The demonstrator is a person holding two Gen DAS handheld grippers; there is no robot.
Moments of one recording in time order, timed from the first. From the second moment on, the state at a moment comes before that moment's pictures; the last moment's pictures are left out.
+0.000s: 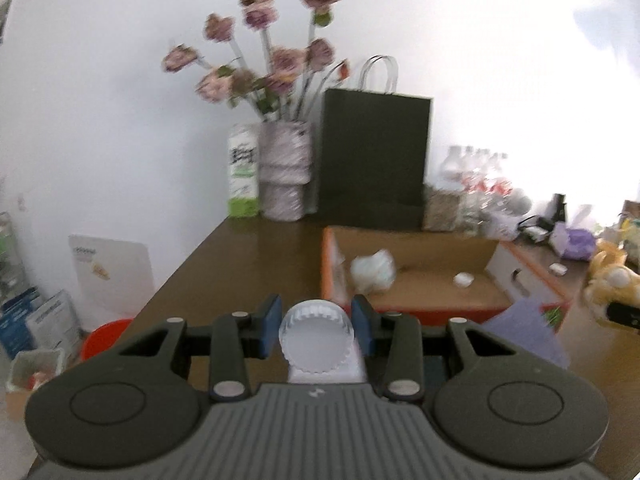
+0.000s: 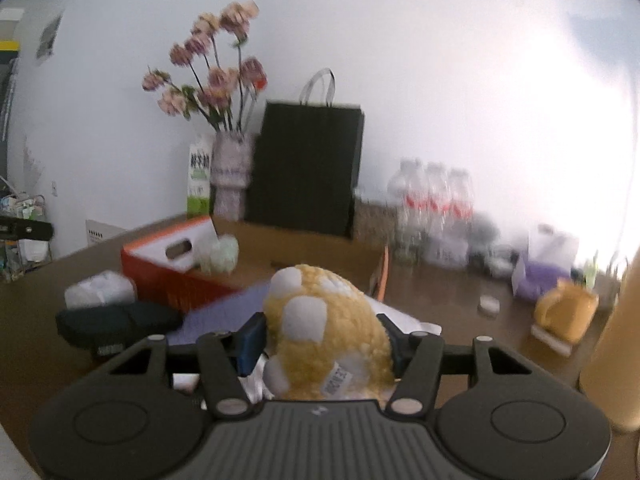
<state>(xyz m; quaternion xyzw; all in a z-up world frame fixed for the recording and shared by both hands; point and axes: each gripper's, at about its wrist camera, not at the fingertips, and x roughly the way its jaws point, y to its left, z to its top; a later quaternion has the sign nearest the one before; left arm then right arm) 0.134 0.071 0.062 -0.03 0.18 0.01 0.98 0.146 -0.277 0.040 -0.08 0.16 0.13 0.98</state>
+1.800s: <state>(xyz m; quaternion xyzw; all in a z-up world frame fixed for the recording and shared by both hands) 0.401 -0.036 0.021 0.06 0.37 -0.02 0.93 0.418 -0.199 0.027 -0.11 0.37 0.21 0.90</state>
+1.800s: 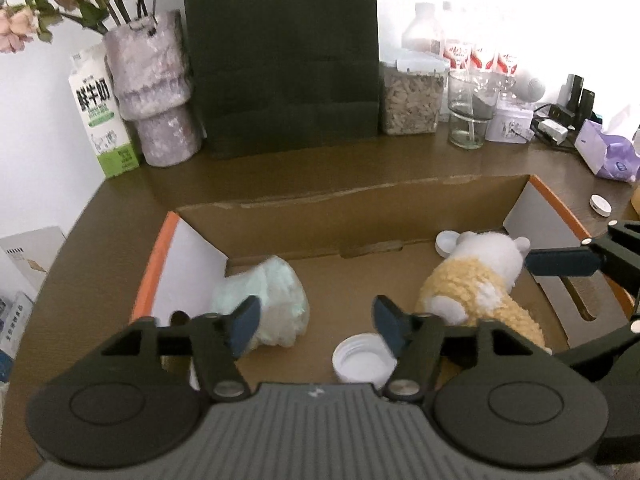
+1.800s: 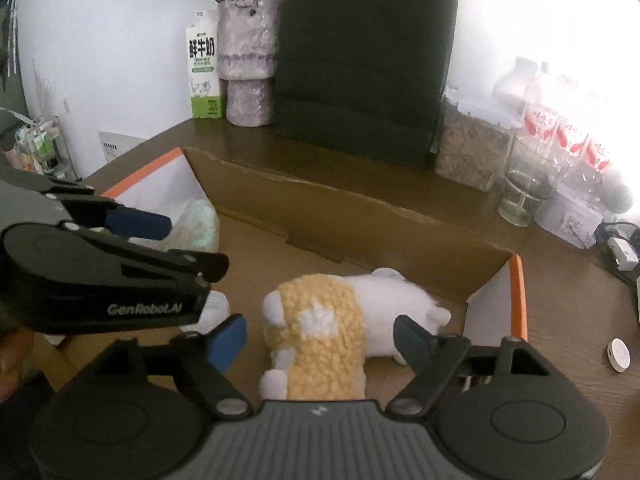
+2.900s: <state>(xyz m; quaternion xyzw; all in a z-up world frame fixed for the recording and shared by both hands) 0.170 0.038 0.088 0.00 0.19 -0.02 0.98 0.197 -0.251 0.096 -0.09 0.19 0.20 0.96</state>
